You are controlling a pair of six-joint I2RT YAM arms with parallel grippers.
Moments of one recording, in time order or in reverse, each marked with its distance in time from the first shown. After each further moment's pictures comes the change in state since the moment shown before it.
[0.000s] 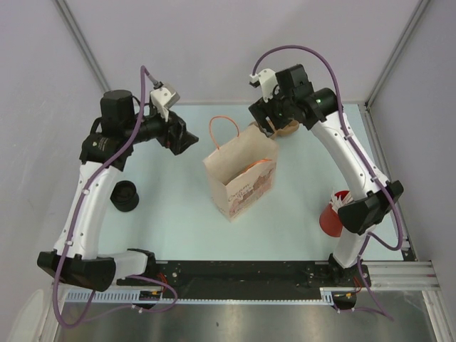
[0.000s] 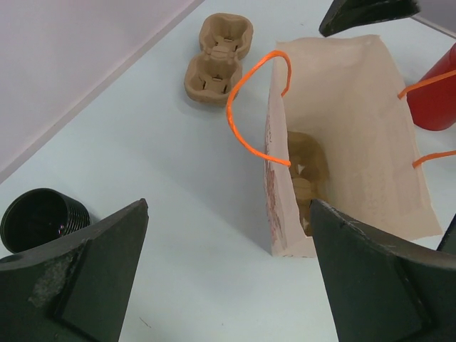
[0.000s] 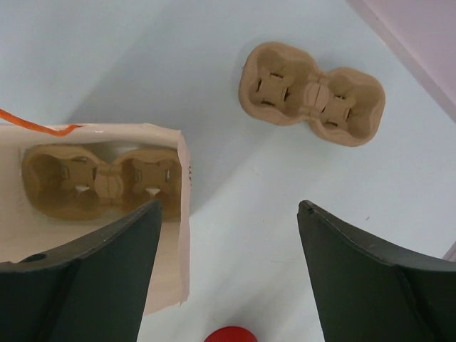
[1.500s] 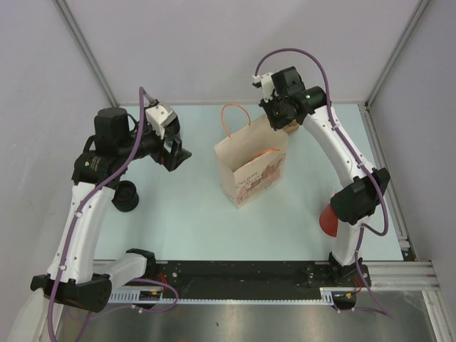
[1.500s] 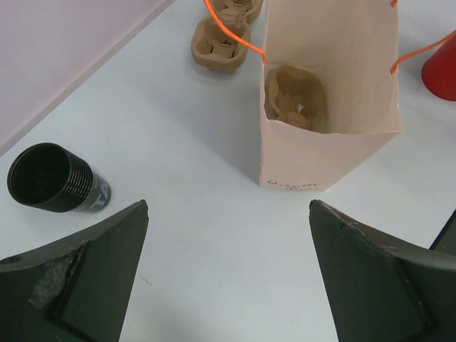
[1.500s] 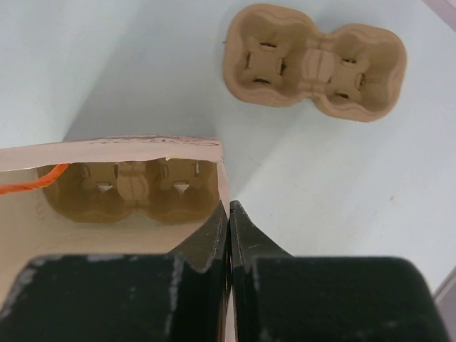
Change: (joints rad) left arm 0.000 -0.154 -0.114 -0.080 -0.076 0.048; right arm -0.049 0.114 -0.022 0.016 0.022 0.084
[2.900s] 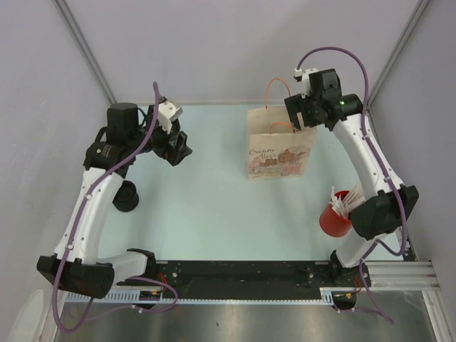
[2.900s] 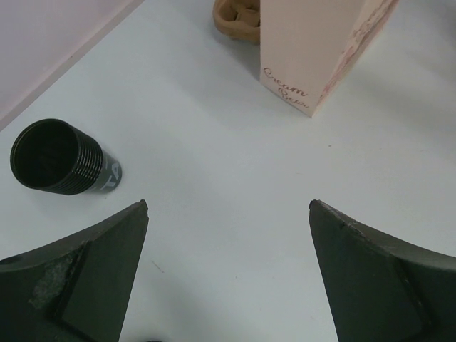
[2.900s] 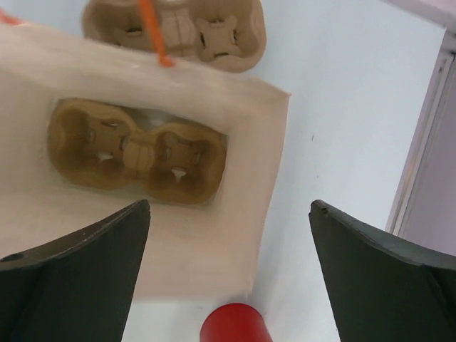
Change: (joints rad) left arm 0.000 0.086 -0.011 0.016 -0.068 0.024; right arm -0.188 -0.193 -0.242 0.119 0.165 0.068
